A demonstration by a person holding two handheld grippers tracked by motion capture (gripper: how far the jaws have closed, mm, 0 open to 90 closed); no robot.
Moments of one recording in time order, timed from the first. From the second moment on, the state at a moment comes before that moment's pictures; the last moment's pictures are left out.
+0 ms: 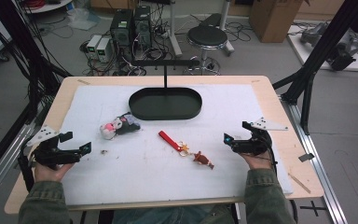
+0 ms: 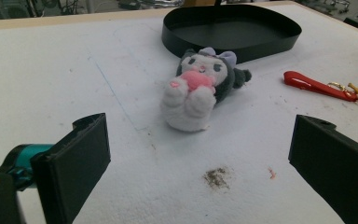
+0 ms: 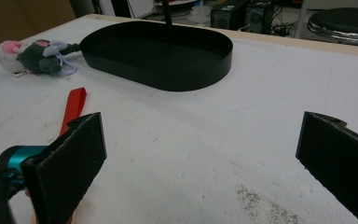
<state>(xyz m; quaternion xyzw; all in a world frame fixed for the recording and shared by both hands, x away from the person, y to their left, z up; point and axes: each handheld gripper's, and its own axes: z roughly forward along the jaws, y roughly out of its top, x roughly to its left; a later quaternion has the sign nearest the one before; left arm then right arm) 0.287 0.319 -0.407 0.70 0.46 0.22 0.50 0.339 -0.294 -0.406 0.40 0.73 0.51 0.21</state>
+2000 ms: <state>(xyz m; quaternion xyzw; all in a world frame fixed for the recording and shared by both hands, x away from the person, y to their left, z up) 0.291 0.319 -0.408 0.71 0.45 0.21 0.50 0.368 -0.215 -0.379 0.34 0.82 0.43 0.17</state>
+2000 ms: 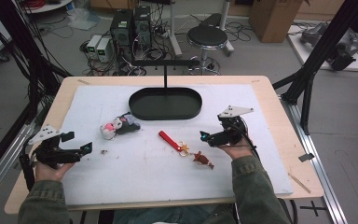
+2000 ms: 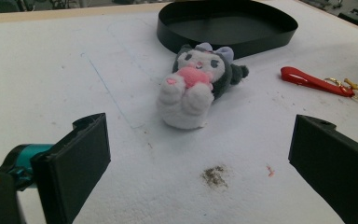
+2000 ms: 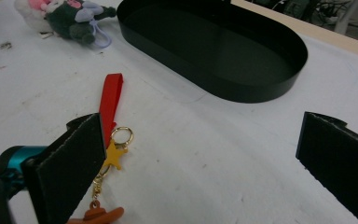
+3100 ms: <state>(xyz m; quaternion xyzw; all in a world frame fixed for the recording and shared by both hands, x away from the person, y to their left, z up) 0.292 0.319 -0.408 0.71 0.45 0.20 0.50 0.399 -0.128 -0.382 0.29 0.87 0.37 0.12</state>
